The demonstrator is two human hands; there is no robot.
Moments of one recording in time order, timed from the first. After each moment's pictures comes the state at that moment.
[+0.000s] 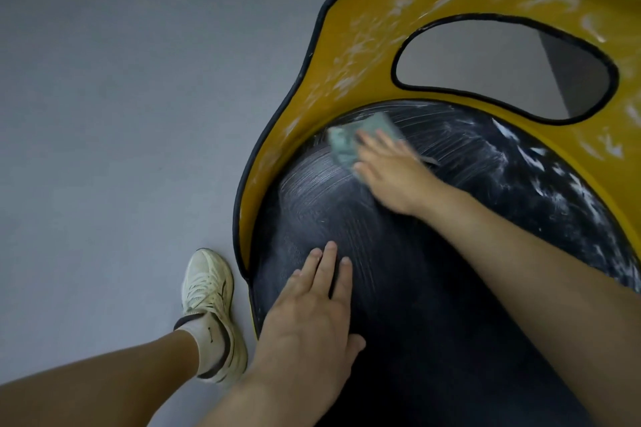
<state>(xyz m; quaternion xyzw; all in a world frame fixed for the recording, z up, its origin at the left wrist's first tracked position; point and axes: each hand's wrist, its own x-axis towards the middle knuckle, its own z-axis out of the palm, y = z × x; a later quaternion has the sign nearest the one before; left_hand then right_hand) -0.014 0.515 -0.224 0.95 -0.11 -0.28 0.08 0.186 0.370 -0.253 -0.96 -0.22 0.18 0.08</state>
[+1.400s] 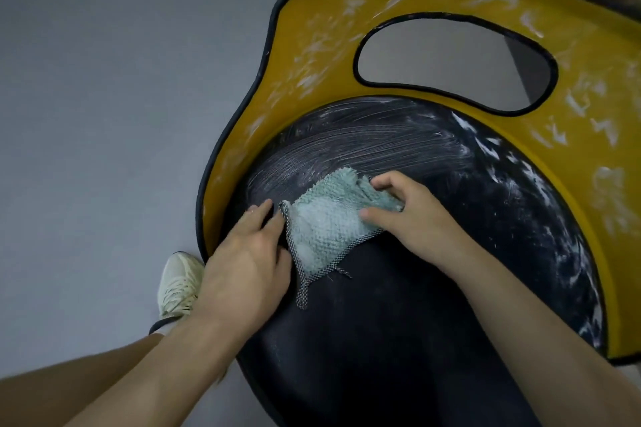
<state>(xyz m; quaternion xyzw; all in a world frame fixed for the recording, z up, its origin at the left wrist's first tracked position) 0.020 0.546 -0.242 0.97 -0.01 -0.04 0.24 0.094 0.317 -0.211 -0.88 0.02 0.21 0.43</state>
